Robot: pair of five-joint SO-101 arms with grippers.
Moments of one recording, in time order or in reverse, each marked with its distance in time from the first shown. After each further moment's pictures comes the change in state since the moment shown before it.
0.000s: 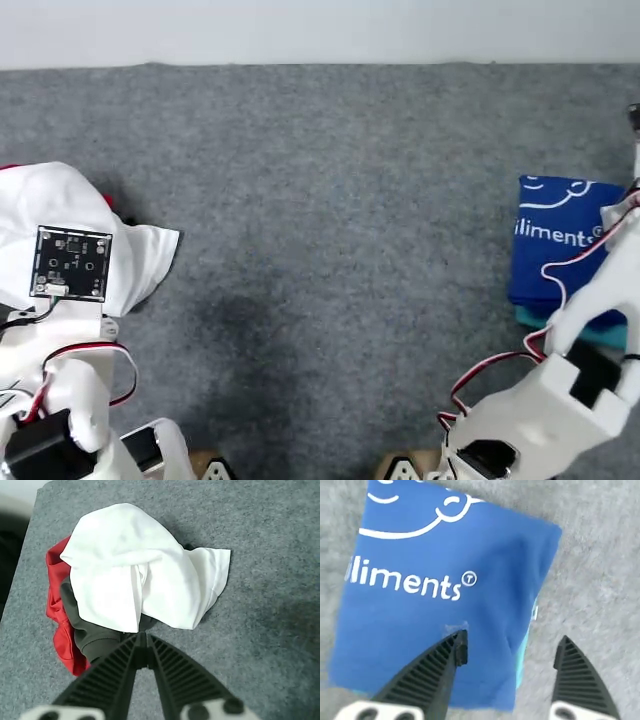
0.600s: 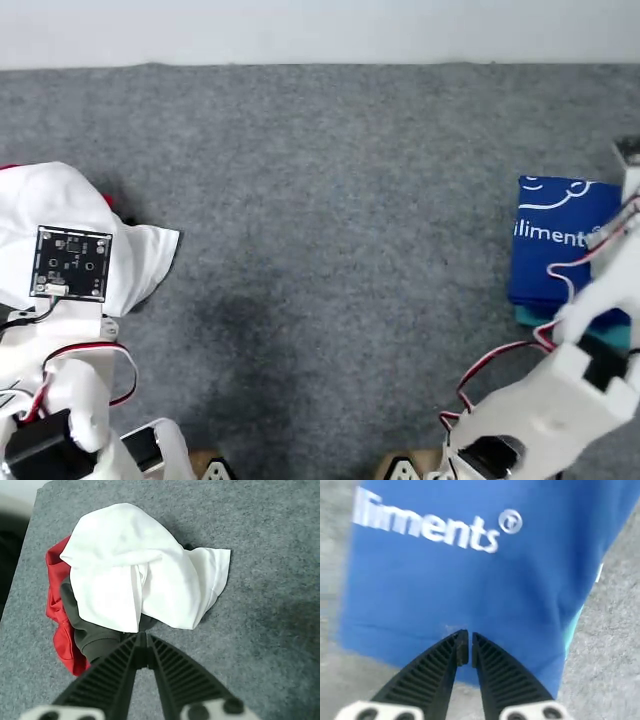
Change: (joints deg) left arm 0.0 0.0 0.0 0.0 0.0; right arm 3.7 9.8 -0.1 5.8 2.5
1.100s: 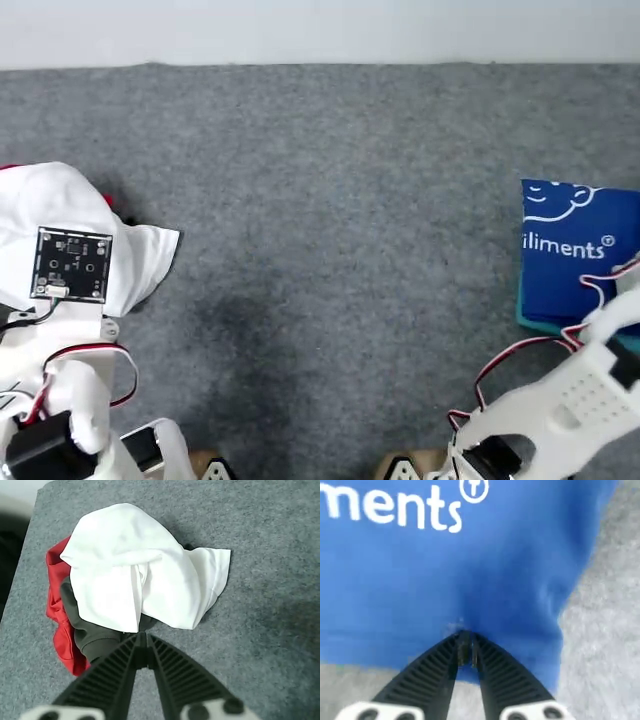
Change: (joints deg) left arm 0.0 -0.4 0.2 0.0 0.0; right arm 5.7 2.8 -4.0 4.4 3.8
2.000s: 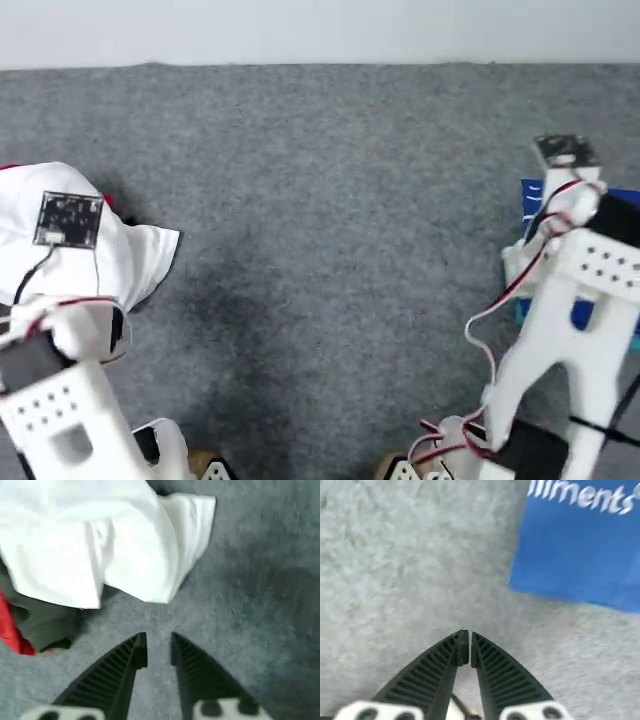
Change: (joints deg) left arm 0.0 20.0 4.4 -3.5 3.0; right arm -25.6 -43.8 27.3 18.8 -22.9
